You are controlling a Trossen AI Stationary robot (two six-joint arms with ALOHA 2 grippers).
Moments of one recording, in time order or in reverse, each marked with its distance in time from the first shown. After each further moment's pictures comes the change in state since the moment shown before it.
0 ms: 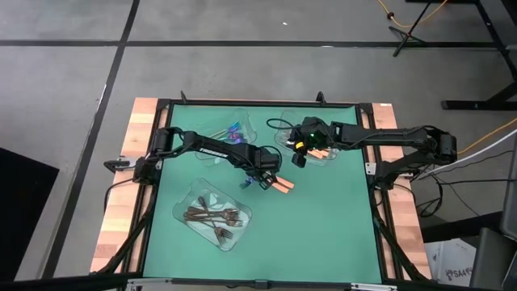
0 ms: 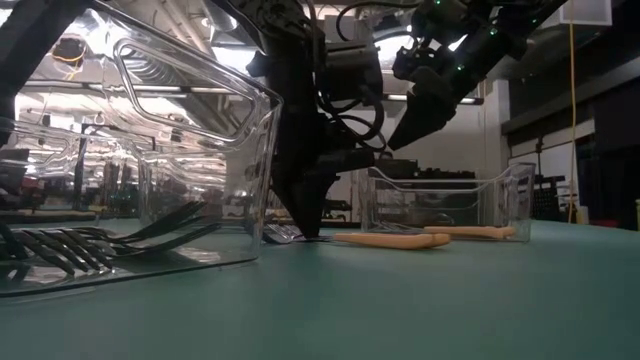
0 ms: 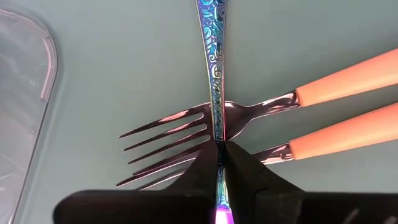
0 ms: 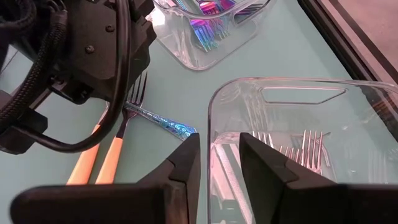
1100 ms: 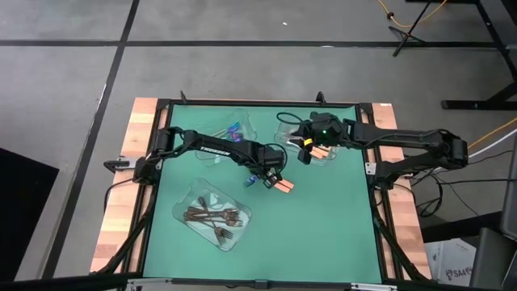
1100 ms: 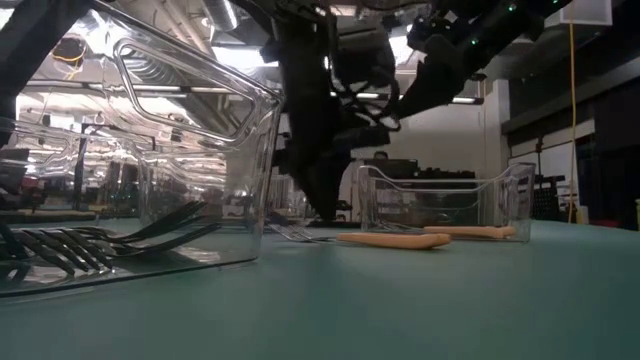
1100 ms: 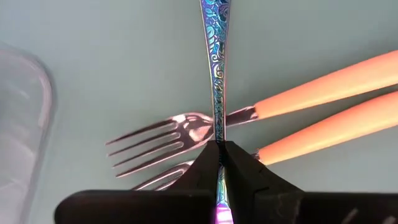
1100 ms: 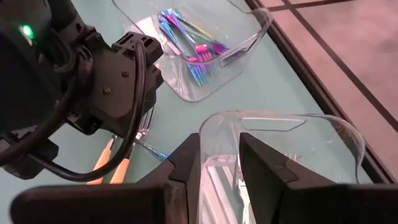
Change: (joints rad) left arm 0.000 -0.008 0.100 -0.050 0.028 0.045; right arm 0.000 -0.129 0.000 -0.007 0.012 -0.033
